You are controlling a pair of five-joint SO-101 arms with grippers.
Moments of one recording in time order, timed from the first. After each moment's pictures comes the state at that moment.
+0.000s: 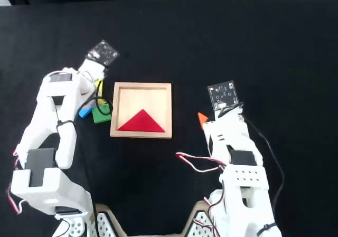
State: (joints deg) left arm -9.9 6.2 23.9 41.7 -47.9; right arm 1.9 -55.5 81.9 28.4 17.6
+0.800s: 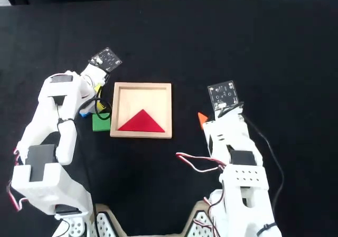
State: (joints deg) left arm -10.4 8.8 24.0 42.7 -52.9; right arm 1.9 -55.5 81.9 28.2 17.6
